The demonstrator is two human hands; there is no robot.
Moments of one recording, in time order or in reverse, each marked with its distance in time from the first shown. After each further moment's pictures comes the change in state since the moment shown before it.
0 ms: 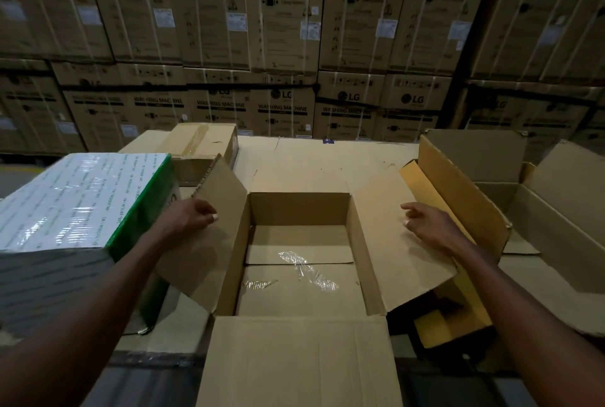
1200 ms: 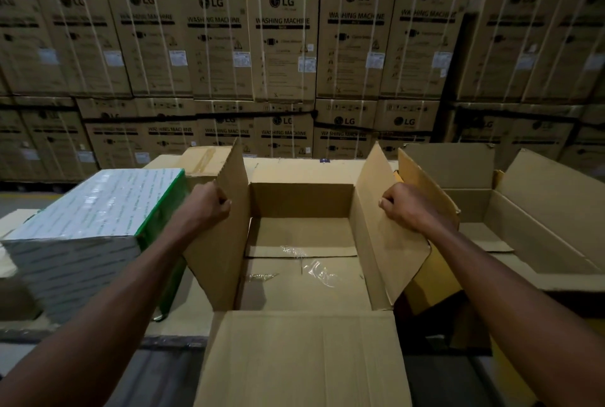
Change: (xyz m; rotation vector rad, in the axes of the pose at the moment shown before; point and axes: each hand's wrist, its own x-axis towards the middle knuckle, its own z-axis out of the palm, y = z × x) left_hand -0.116 0.128 -0.039 0.114 0.214 0.038; right_hand -0.111 -0.101 -0.051 -0.240 0.133 -0.151
